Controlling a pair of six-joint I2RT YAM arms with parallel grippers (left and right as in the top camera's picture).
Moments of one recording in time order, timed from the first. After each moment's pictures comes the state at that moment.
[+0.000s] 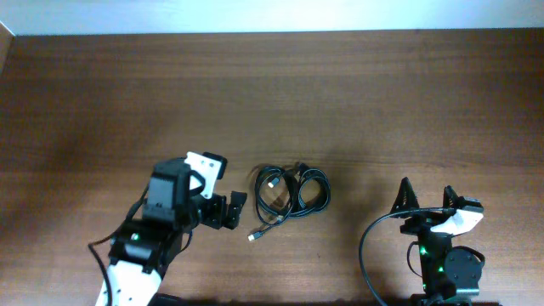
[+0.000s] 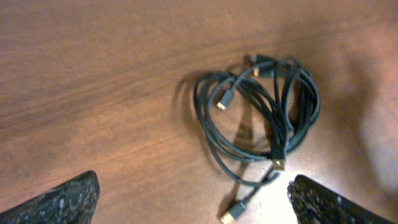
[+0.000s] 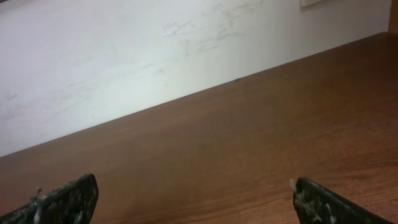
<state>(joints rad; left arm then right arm) -0.24 0.93 0.71 -0.65 0.25 -0.01 0.00 0.01 0.01 -0.07 0.05 0.33</state>
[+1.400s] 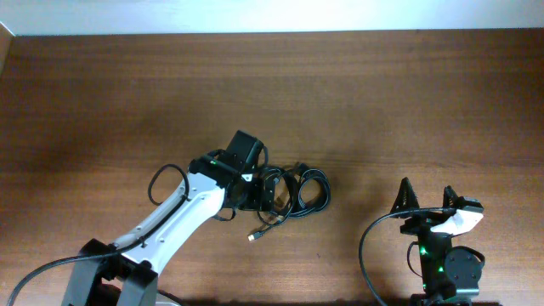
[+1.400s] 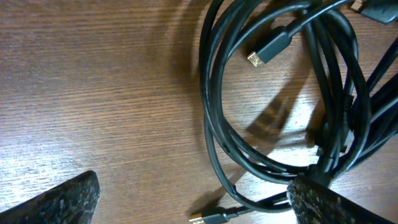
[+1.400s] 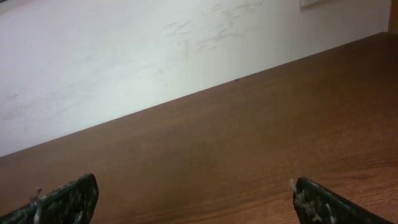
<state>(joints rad) -0.48 1.55 0.96 -0.79 0.06 -0.41 0.00 0.01 0.01 -0.07 0.05 0.33</state>
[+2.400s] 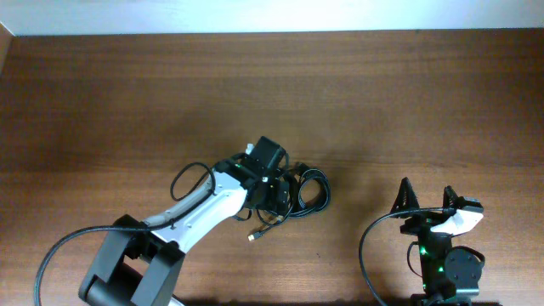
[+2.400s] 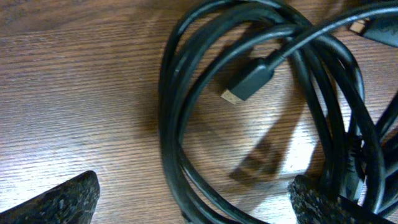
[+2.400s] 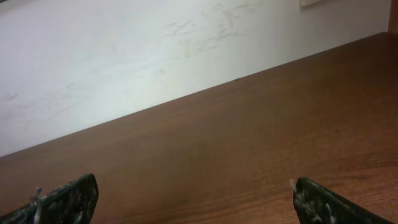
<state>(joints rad) -0.58 1.66 0.96 -0.64 -0.04 -0.46 0.00 0.01 0.01 -0.07 0.05 0.33</state>
